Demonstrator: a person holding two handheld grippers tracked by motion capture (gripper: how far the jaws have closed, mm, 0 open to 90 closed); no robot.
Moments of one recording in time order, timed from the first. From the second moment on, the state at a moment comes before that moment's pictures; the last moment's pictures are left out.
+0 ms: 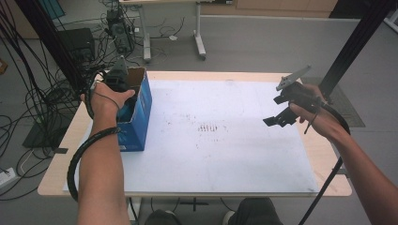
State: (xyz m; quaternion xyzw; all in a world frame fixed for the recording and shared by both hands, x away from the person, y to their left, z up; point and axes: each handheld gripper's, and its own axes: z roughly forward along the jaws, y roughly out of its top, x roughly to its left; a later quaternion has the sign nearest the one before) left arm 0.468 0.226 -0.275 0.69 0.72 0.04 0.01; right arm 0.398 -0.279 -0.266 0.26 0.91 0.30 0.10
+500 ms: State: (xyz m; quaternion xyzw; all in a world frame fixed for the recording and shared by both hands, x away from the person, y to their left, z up) left arm 0.468 0.226 -0.276 0.69 0.72 0.05 0.01; right arm 0.399 -0.278 -0.265 0.26 0.91 0.30 0.10
